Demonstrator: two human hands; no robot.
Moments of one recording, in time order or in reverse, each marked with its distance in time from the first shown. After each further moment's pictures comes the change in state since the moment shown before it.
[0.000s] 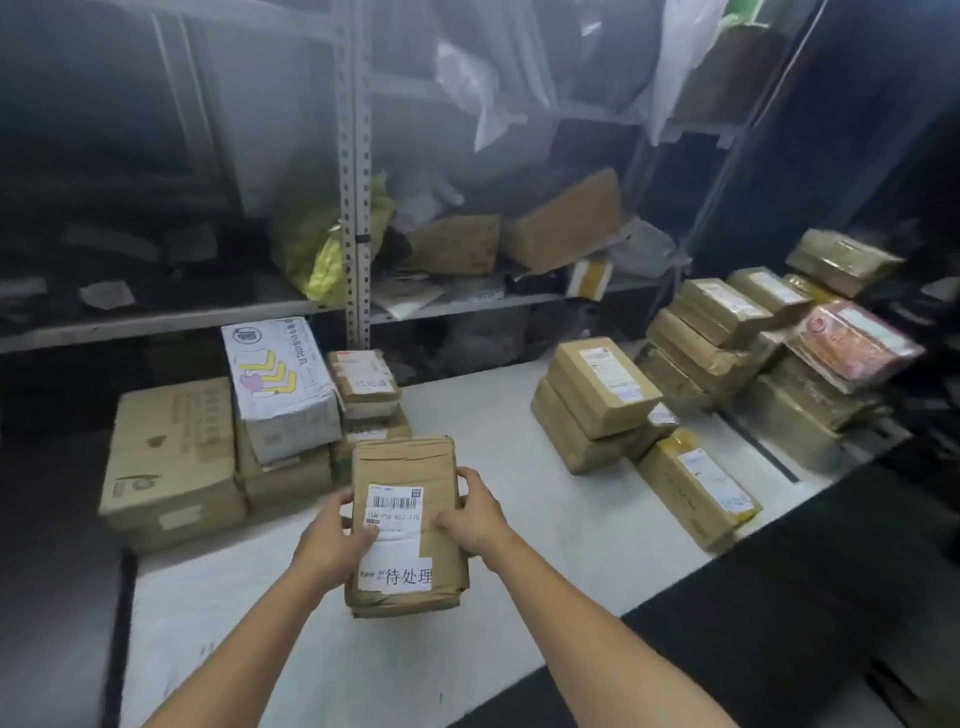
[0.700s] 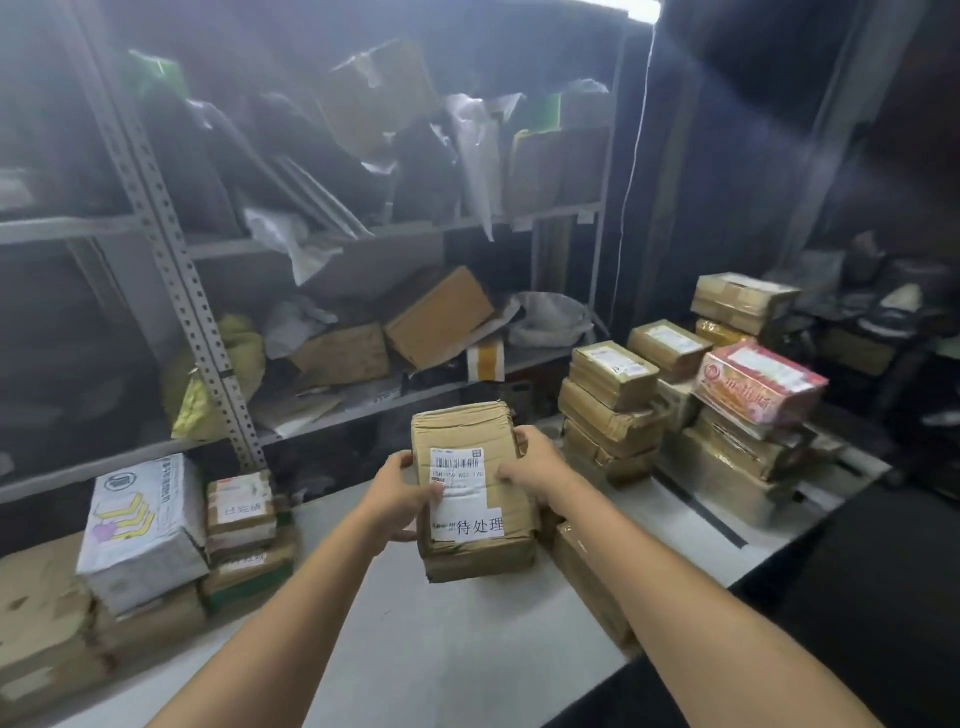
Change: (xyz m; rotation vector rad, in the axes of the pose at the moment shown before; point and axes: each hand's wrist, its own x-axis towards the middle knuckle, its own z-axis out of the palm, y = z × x) left_hand -0.048 0.323 0.220 -0.101 -0.097 0.138; right_hand 0.019 0.012 -0.380 0.000 0.207 -0.239
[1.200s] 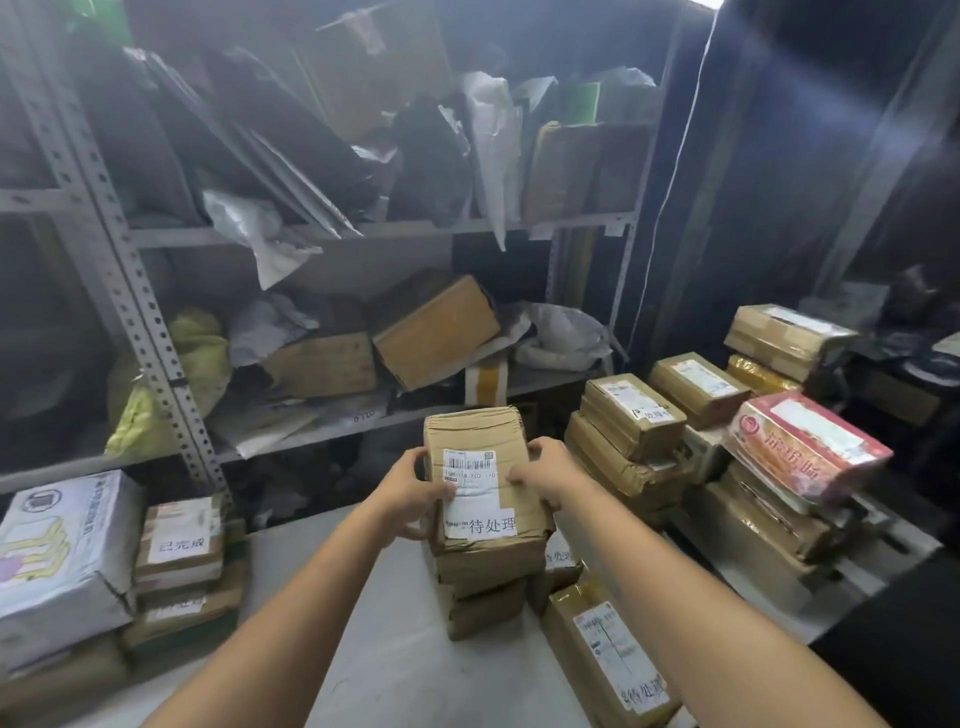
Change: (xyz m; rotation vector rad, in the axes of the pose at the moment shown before) left_hand 0.126 0.050 0.032 -0.025 -0.034 -0.033; right_hand 0.141 0.005 -0.040 -0.063 -0.027 0.092
